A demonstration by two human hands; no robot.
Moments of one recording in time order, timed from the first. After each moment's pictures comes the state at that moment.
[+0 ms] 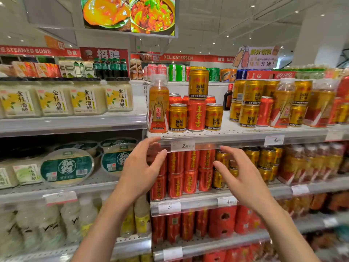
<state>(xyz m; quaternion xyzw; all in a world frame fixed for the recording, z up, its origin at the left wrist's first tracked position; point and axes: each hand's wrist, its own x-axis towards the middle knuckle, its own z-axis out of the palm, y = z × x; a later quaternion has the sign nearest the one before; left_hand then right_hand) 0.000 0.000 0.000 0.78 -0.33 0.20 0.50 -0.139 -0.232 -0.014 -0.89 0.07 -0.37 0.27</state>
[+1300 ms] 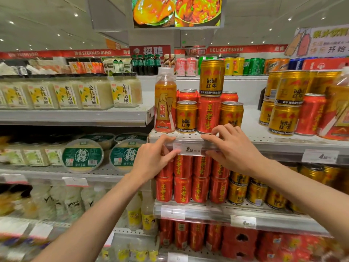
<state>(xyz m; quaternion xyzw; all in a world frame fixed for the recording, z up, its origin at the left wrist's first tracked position) 0.062 -0.066 -0.016 0.84 -0.32 0.32 0.31 0.005 -0.335 0.014 -0.91 -0.20 -0.35 -0.10</state>
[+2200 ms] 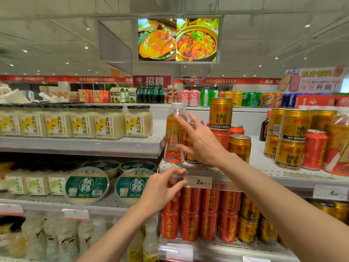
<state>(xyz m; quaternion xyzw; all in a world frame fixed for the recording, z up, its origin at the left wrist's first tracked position) 0.074 -0.053 -0.017 0.81 -0.36 0.24 0.39 0.074 -0.231 0.100 -0.93 -0.17 -0.33 0.05</state>
